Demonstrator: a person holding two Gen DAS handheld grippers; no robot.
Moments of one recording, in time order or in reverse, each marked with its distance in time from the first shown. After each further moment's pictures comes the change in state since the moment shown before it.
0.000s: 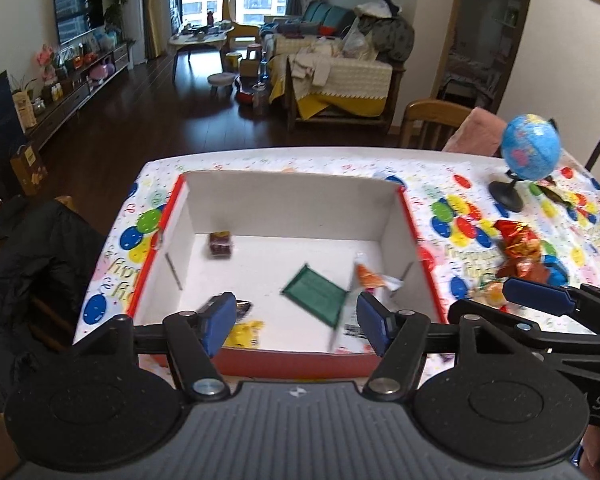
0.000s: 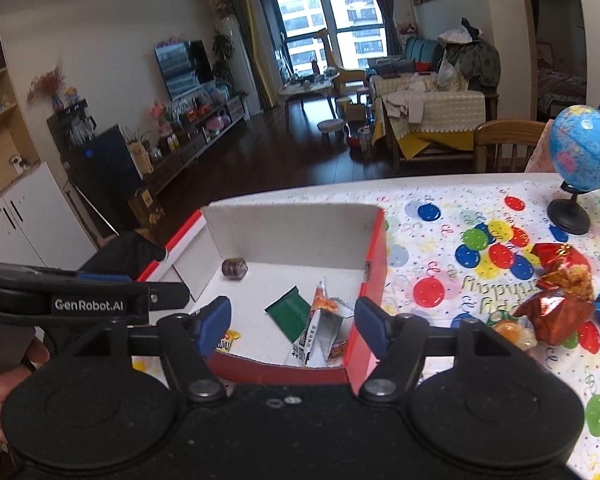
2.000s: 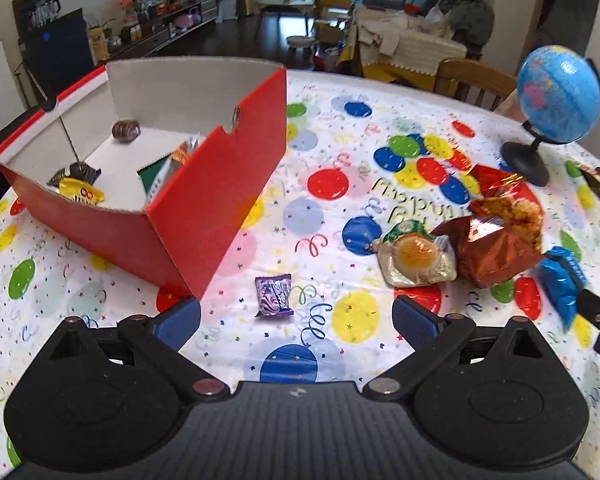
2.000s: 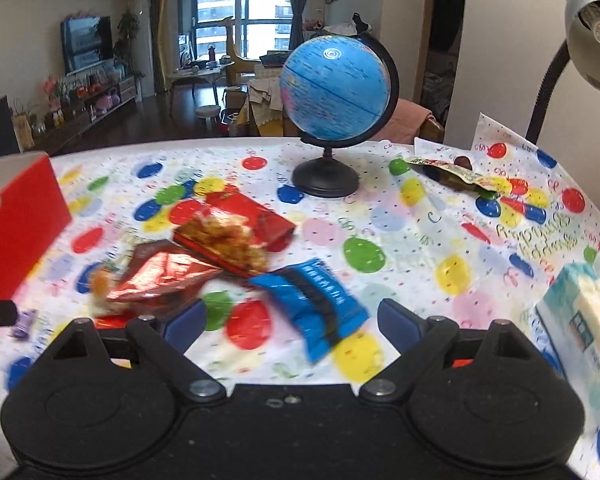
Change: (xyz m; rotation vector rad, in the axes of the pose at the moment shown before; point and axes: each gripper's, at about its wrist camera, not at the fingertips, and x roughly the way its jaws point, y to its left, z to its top) left arm 0.113 -0.235 -0.069 -0.233 0.088 0.264; right arm -0.010 -0.312 -0.052 -0.078 0.027 -0.348
